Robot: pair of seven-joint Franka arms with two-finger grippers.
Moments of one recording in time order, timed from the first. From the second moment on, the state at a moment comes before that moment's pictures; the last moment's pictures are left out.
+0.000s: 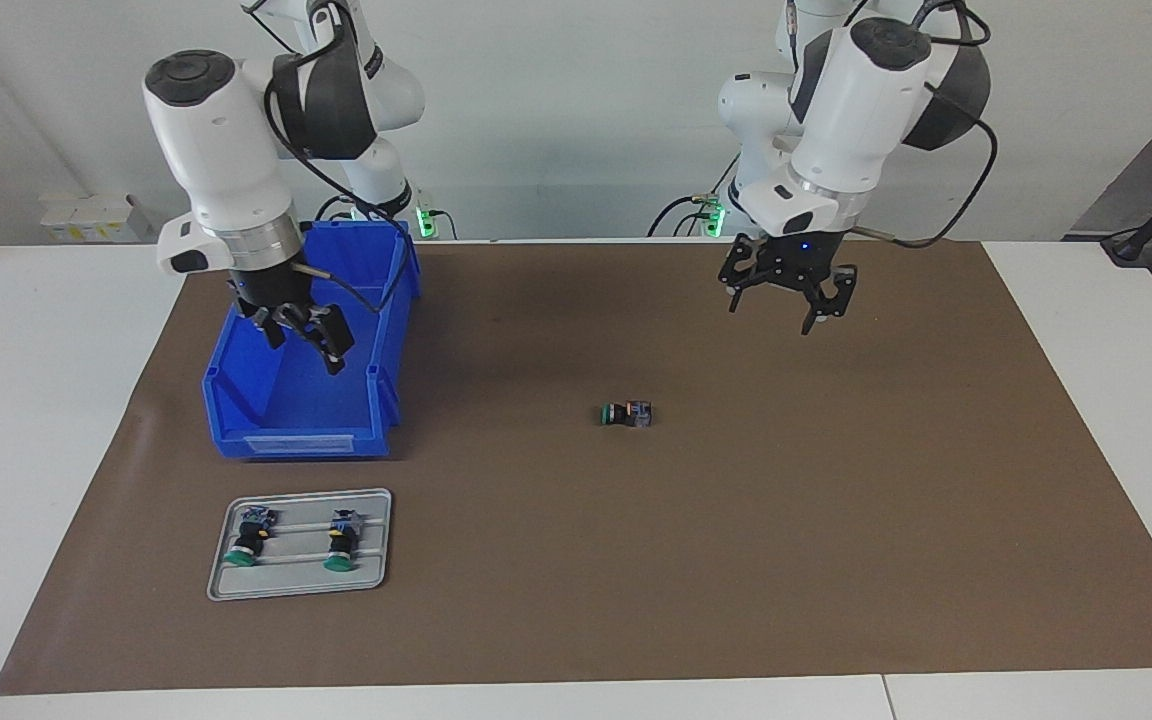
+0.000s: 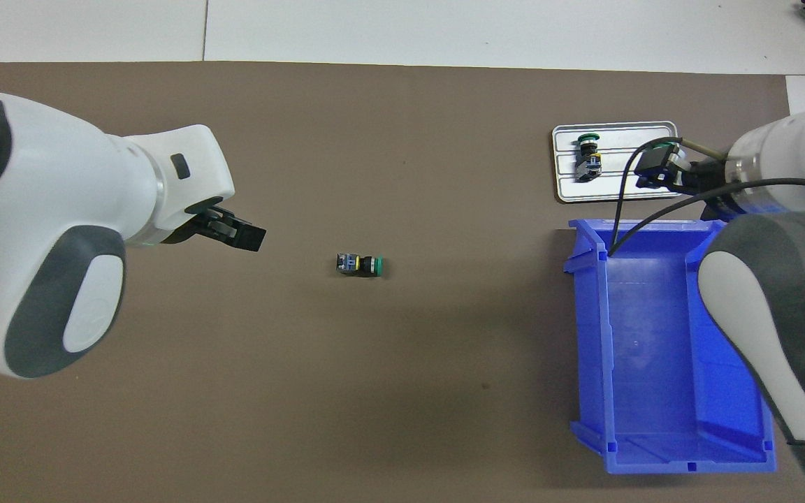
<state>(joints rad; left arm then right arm) -0.24 0.05 -0.16 -1.74 -0.04 1.92 0.13 0.16 0.03 -0.10 -1.76 -0.03 1.90 0.52</state>
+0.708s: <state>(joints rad) -0.38 0.27 -0.17 -1.66 -0.05 2.10 0.52 0.00 -0.05 -0.10 -1.58 -0.03 1.59 0.15</state>
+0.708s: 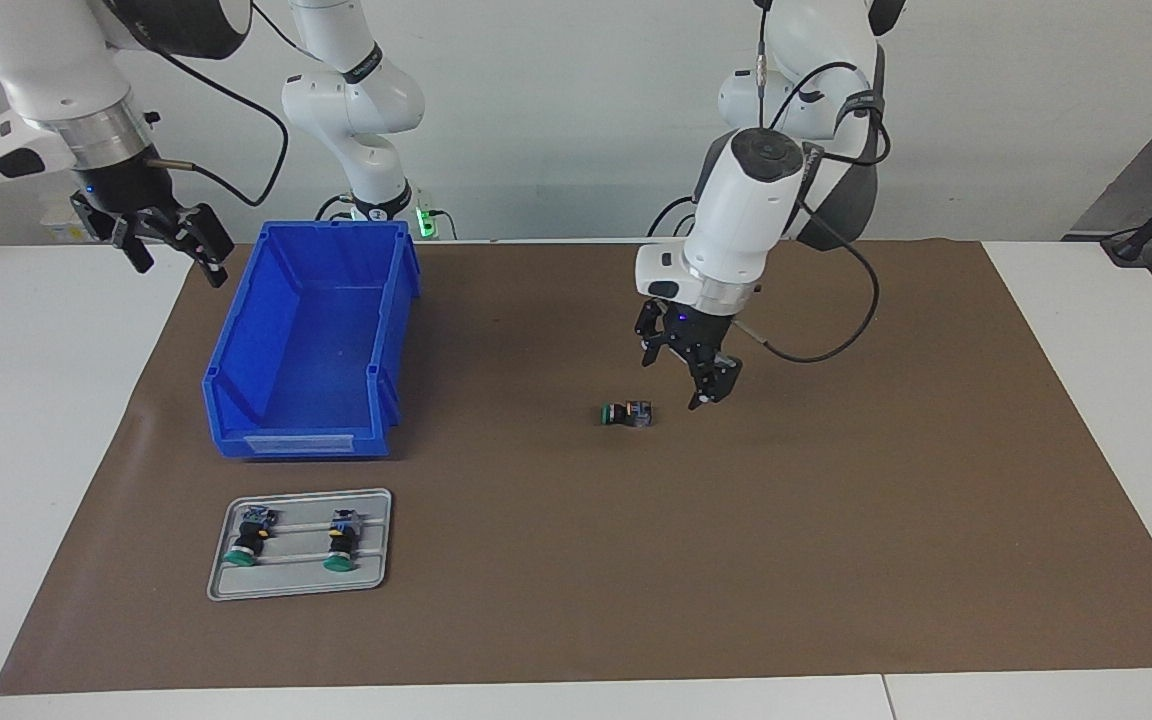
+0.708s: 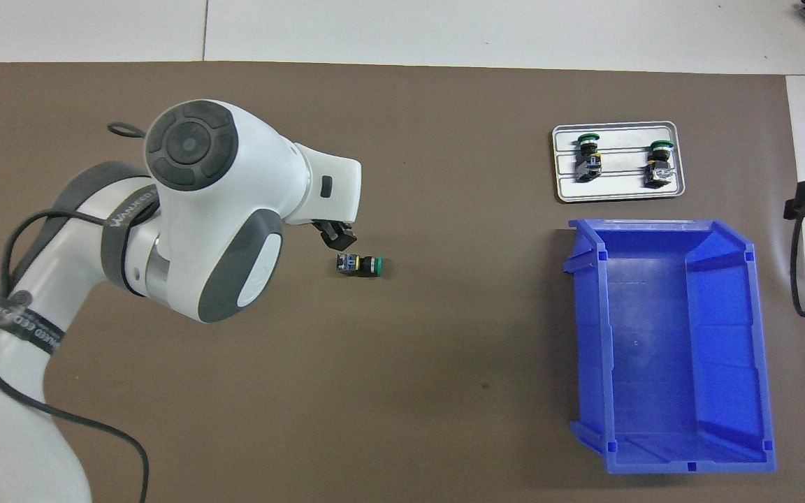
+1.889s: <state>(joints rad) -0.46 0.39 -0.17 -1.80 -0.05 2.26 0.92 0.08 -0.06 -0.08 -1.63 -0.03 1.56 0.11</state>
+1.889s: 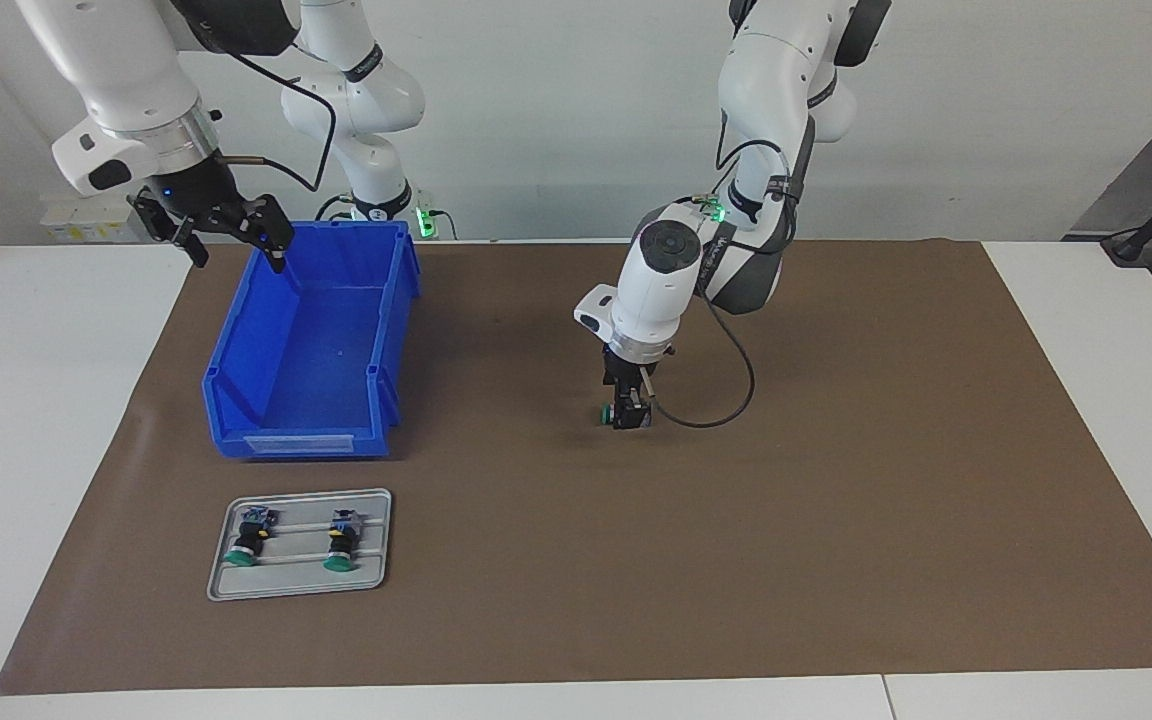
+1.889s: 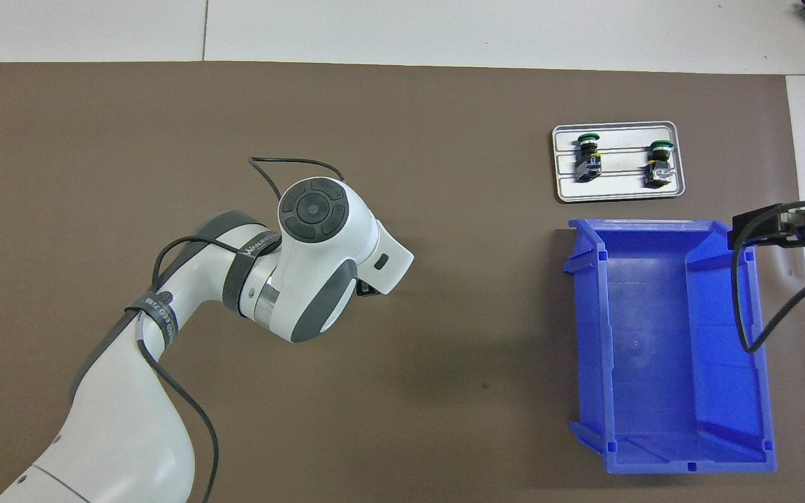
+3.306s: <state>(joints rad) -0.48 0.39 -0.17 -1.96 -0.05 2.50 0.97 0.07 -0.06 -0.09 -1.64 -0.03 1.56 0.11</state>
